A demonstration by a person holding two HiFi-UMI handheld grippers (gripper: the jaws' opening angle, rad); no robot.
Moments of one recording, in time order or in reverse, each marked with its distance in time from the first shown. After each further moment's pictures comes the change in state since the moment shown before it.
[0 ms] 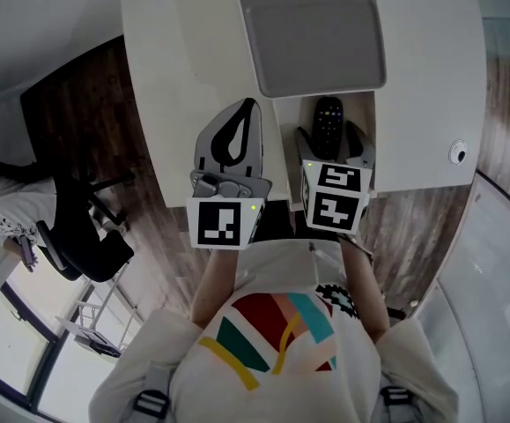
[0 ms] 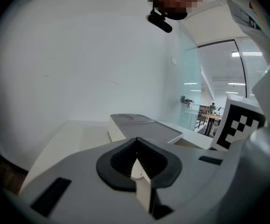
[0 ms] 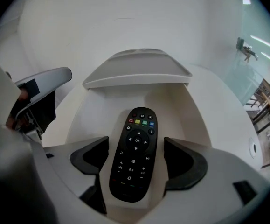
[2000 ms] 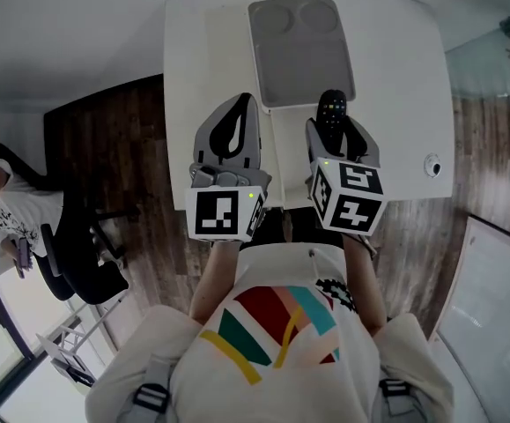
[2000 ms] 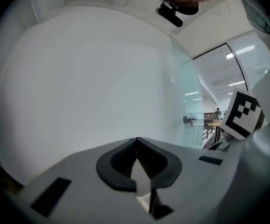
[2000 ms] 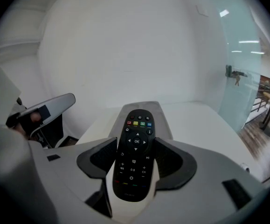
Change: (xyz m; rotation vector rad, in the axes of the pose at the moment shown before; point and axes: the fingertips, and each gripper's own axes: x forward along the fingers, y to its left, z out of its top) left arm -0.050 -0.024 0.111 0.079 -0.227 0.060; right arm -0.115 -0.006 0.086 0.030 -0.388 0.086
